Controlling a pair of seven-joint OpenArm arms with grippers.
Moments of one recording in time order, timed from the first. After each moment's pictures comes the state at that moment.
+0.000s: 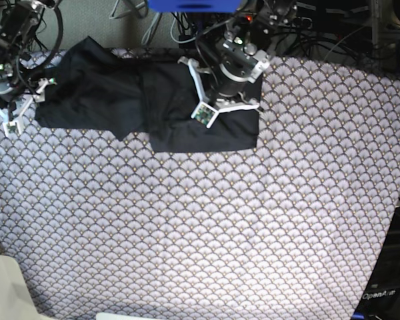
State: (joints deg) left arm 16.4 -5.8 29.4 104.1 8.8 -3.1 40.9; right arm -13.6 6.8 39.3 103.0 -0.6 39.8 -58.3
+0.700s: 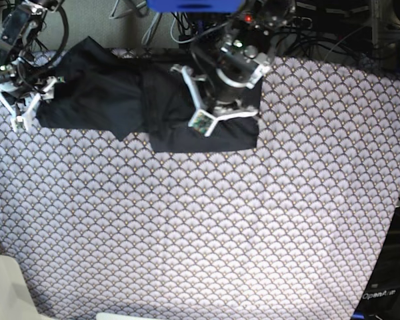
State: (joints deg) left arm 16.7 -3.9 26.7 106.7 8.7 -2.8 41.0; right arm -13.0 7.8 38.2 95.4 4.9 39.8 -57.9
